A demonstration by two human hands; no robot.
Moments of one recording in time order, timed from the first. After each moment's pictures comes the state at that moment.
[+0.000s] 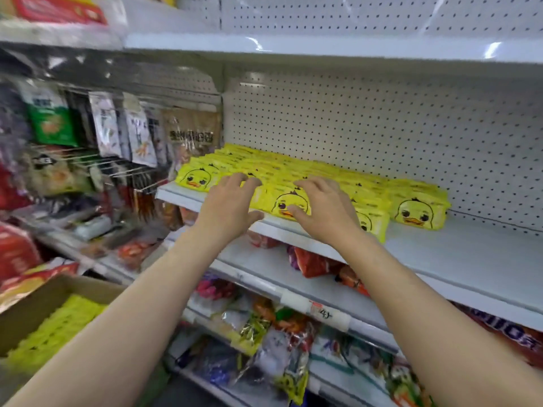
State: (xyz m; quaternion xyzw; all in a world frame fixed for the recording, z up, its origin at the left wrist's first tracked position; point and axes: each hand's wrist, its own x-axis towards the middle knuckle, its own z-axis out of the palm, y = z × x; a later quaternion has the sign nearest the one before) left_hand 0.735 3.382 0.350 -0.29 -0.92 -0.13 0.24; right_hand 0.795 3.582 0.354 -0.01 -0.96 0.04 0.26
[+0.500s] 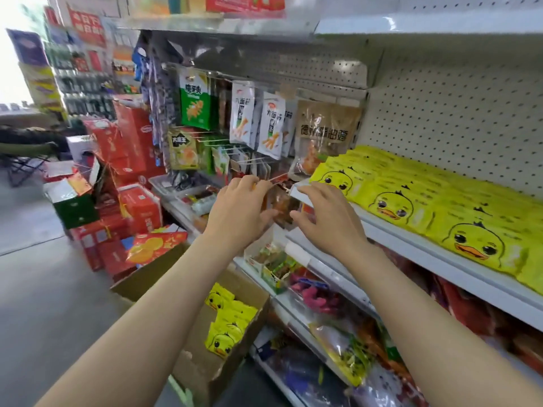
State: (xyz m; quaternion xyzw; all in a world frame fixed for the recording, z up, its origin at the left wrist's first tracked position) left_hand 0.660 3.113 0.305 -0.14 -0.94 -0.10 0.29; right_hand 0.657 3.306 0.312 0.15 -0.96 0.10 0.21
